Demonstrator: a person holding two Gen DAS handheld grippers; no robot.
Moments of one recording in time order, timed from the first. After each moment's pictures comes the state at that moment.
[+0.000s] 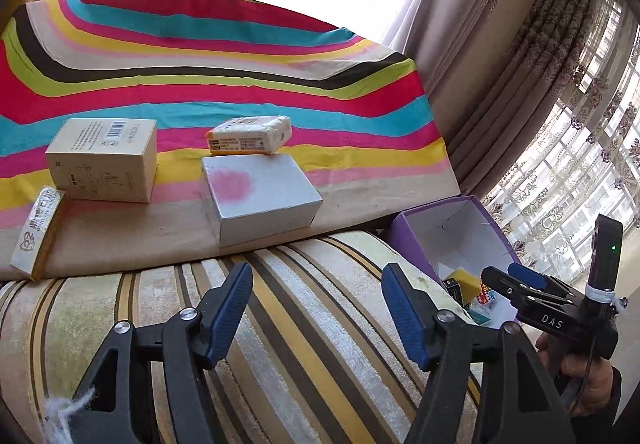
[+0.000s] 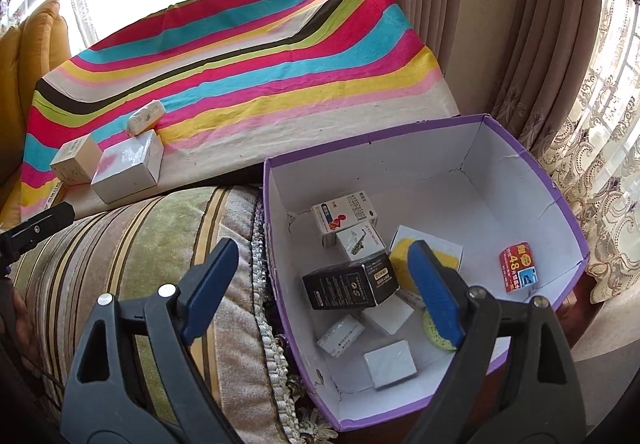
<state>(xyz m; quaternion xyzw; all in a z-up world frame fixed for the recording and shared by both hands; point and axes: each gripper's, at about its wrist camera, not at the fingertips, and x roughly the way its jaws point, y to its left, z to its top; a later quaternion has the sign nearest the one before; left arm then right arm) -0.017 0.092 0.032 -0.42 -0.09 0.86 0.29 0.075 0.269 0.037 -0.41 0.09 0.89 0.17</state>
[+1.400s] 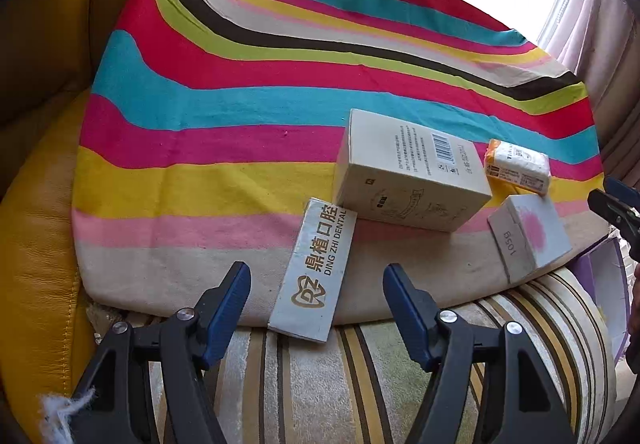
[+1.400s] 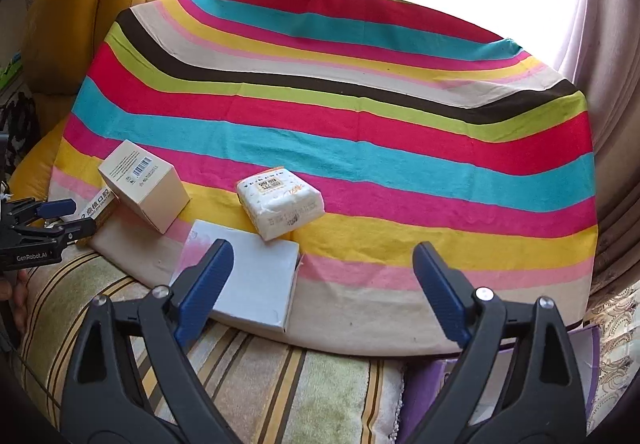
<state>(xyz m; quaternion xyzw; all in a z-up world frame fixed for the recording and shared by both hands) -0.102 -0.045 -0.002 -0.50 -0.04 0.87 0.06 -0.119 0.162 0.055 -0.42 -0.06 0.90 -0.03</state>
